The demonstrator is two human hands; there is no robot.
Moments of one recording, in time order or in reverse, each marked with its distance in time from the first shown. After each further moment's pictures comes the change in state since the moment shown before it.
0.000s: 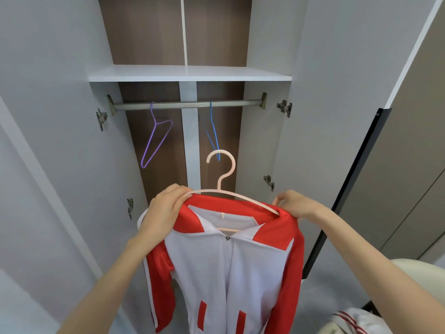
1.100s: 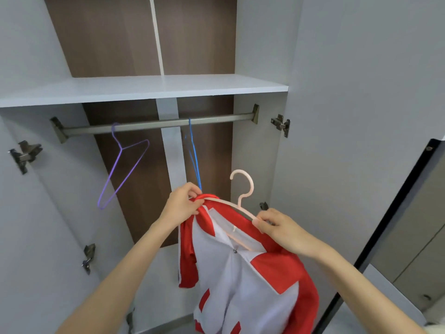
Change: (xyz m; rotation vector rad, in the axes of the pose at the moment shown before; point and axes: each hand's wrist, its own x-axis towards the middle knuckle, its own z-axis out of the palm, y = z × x) left_hand 0.225 -0.038 0.141 -0.198 -0.174 -0.361; right_hand 0.143 0.028 -0.043 0.199 0.125 -0.345
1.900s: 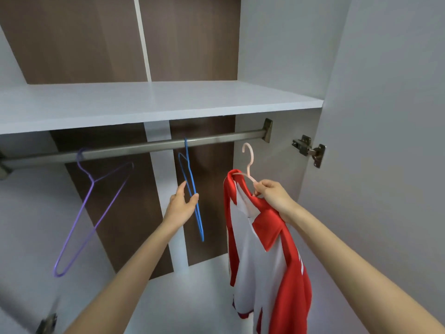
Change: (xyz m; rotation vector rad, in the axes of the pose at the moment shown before) left_hand 0.206 -0.058 0.023 -0.119 0.031 -0.148; right_hand 0.259 0.014 -0.040 0.351 0.311 0.240
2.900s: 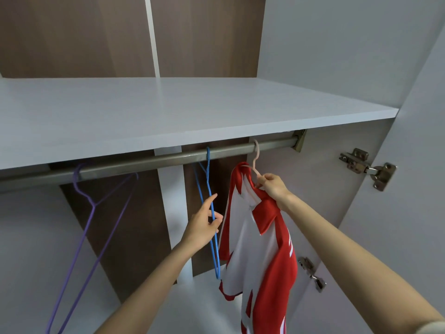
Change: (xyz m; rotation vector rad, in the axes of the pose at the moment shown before) left_hand 0.084 -0.041 -0.008 -0.042 -0.263 0.185; right_hand 0.160 -0.009 0.081 0.025 0.086 0.104
